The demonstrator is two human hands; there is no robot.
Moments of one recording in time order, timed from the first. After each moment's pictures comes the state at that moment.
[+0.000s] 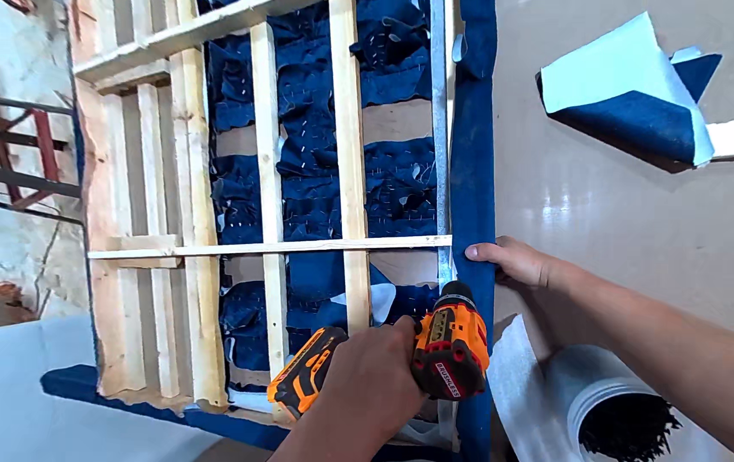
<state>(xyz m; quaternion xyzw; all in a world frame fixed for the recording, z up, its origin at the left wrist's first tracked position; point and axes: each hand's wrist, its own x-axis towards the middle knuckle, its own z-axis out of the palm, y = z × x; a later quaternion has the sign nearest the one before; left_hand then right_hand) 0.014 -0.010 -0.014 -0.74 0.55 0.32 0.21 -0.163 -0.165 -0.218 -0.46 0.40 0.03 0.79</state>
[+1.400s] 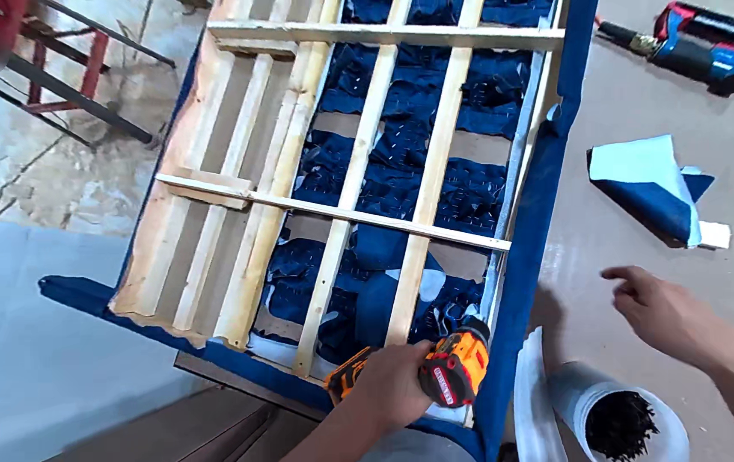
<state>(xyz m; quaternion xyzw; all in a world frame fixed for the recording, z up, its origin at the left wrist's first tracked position) 0.068 0.114 -0.011 -0.74 0.47 0.48 0.03 -0.239 -0.138 -0.064 -0.78 0.51 0.11 0.35</state>
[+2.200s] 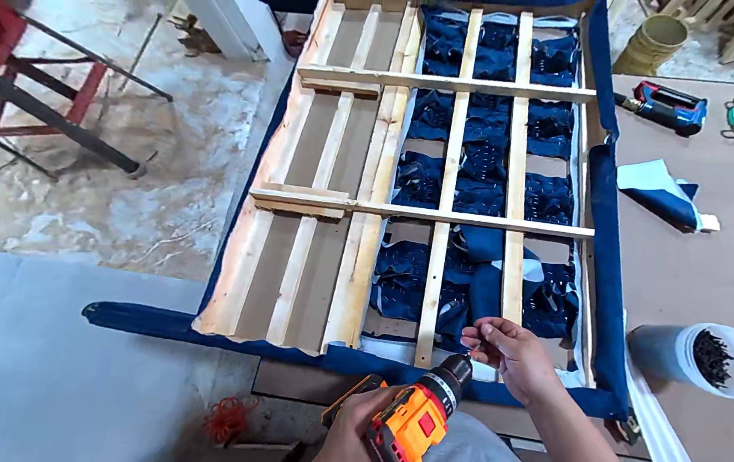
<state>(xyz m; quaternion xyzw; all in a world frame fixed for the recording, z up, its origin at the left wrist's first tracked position) 0.335 0.400 -0.007 -0.60 0.57 0.37 -0.43 0.113 0.209 -0.014 -0.28 0.51 -0.23 0.78</state>
